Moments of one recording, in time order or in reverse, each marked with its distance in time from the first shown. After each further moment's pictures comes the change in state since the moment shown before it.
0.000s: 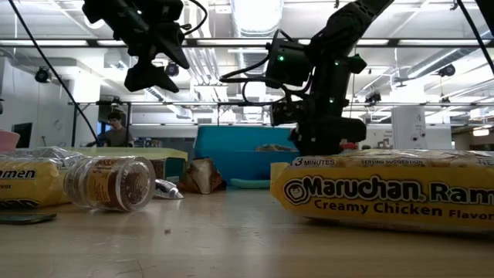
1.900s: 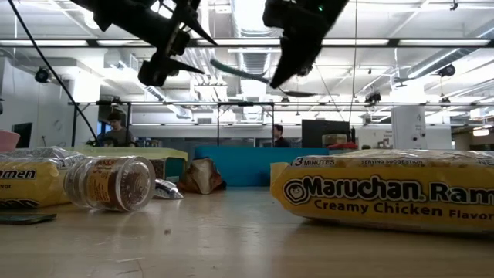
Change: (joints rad) left arm -0.007 0.001 -0.064 0.373 0.005 -0.538; right arm 0.066 -0.250 0.240 -0.125 0.208 0.174
